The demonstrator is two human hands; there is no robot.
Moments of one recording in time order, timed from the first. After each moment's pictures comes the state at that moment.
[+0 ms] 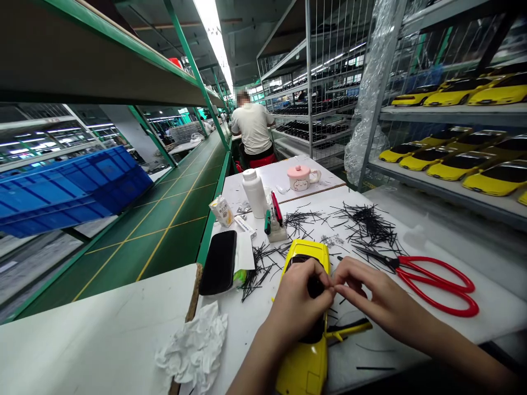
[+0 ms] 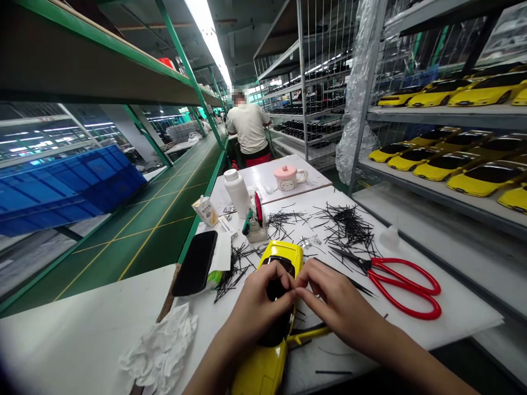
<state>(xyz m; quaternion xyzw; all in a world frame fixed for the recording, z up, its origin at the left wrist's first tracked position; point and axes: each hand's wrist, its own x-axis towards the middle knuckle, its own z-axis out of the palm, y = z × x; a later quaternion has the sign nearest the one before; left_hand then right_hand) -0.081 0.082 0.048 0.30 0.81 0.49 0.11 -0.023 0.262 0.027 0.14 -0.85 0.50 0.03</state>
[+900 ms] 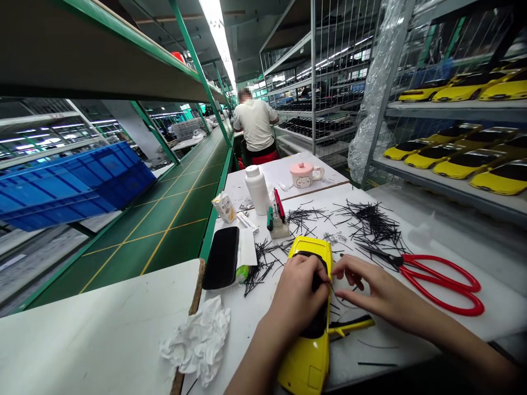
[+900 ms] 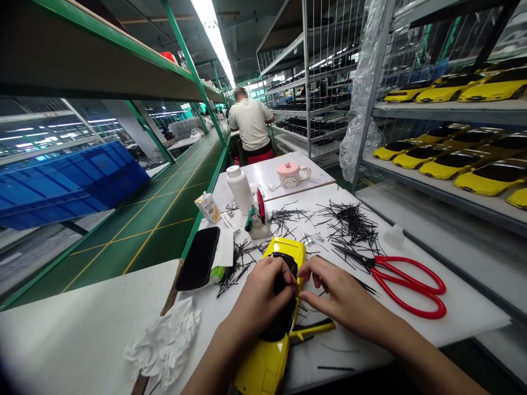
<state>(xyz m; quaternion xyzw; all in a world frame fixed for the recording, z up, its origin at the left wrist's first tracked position) -0.087 0.079 0.045 0.33 0.86 0.38 0.09 -0.030 0.269 0.019 0.12 -0.88 0.46 0.01</state>
